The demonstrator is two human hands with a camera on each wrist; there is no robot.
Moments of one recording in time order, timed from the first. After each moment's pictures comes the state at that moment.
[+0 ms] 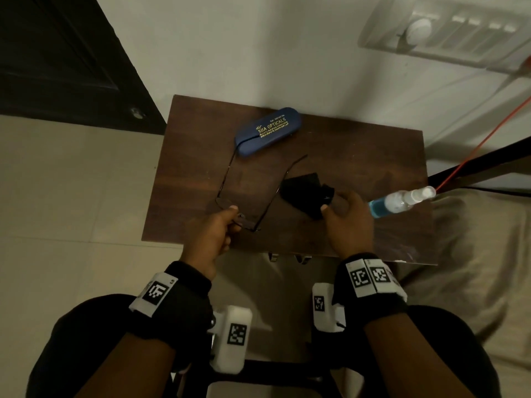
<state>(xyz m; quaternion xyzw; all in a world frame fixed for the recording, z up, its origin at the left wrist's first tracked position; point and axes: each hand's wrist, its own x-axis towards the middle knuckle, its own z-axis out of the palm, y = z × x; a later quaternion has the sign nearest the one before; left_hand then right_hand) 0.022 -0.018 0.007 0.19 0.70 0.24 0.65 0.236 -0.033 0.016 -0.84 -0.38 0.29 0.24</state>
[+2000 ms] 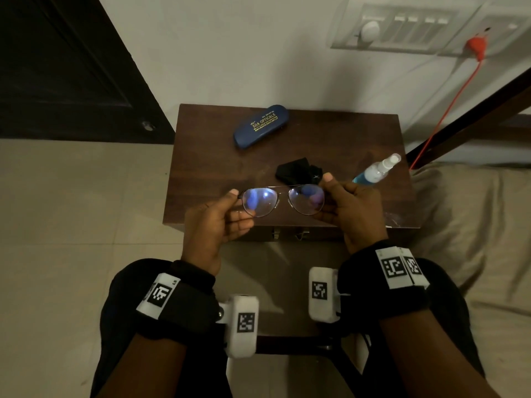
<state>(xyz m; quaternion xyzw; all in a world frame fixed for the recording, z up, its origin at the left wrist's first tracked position) 0.014 -0.074 0.089 0.27 0.60 0.37 0.66 0.214 -0.090 0.108 -0.70 -0.23 0.50 0.46</state>
